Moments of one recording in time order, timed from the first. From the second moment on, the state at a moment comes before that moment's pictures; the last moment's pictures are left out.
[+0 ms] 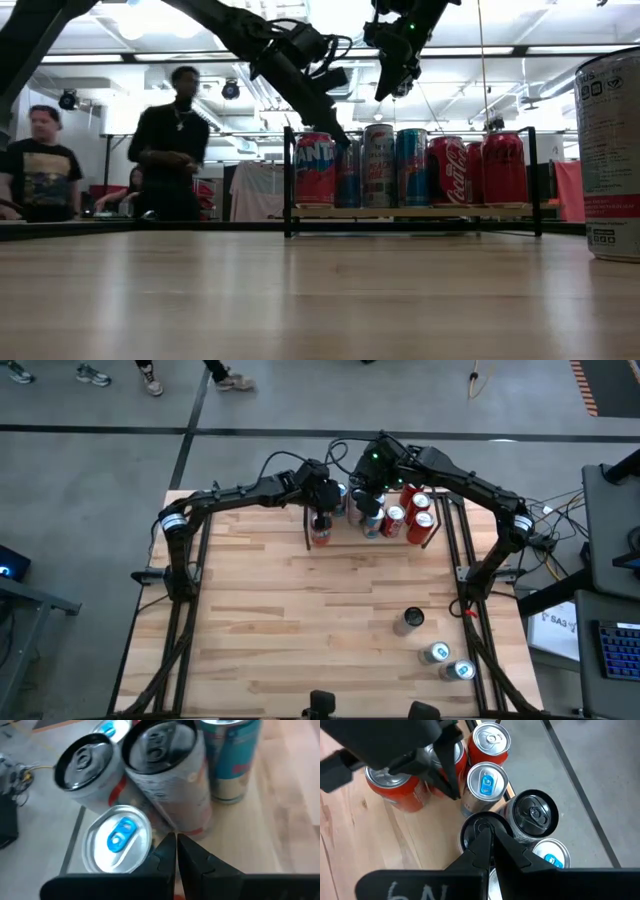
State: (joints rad) left arm 0.48 1.92 1.58 -0.34 0.06 0.52; right arm -0.55 1.67 1.76 -0.99 0.03 -0.24
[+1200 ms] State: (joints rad) left arm 0.50 1.93 1.58 -0.30 -0.03 0.51; right arm -0.55 1.67 1.76 -0.99 0.03 -0.24
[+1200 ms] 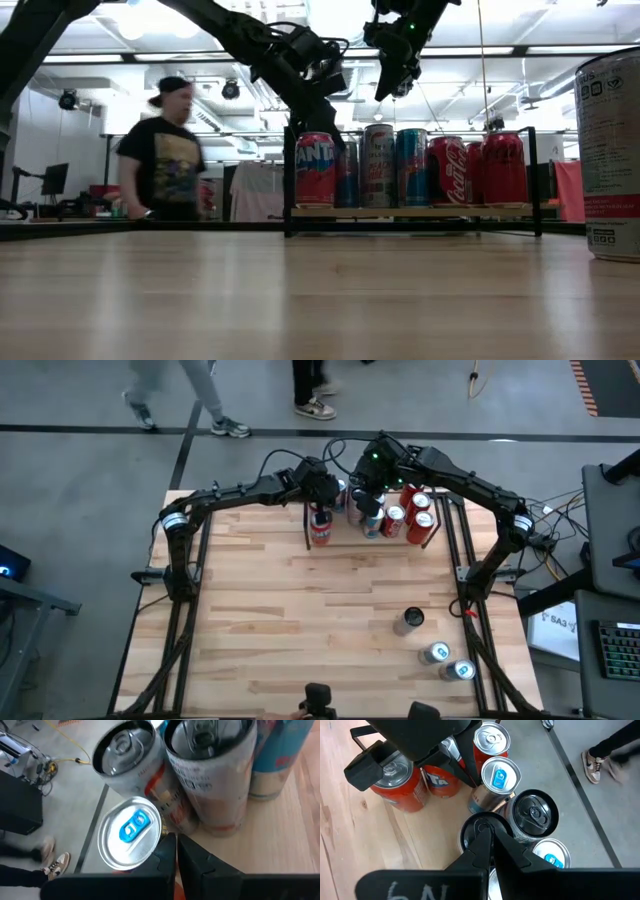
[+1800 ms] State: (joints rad) left arm 0.49 1.73 1.56 -0.43 0.27 0.42; right arm -0.39 1.63 1.76 -1.07 0.03 -0.03
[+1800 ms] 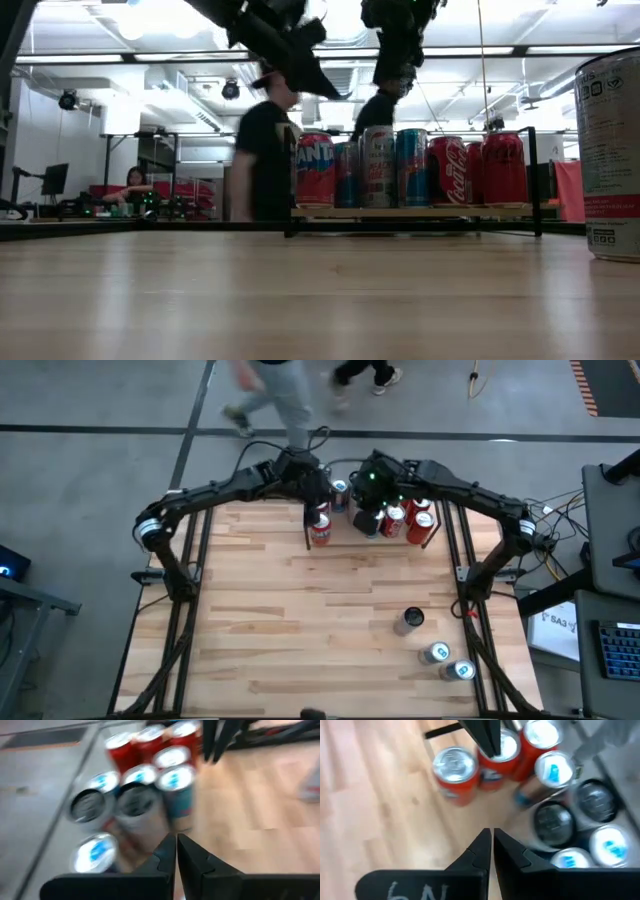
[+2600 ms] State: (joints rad) left arm 0.15 1.14 0.98 -0.09 0.18 0.30; right arm 0.17 1.65 1.76 -1.34 -0.05 0.94
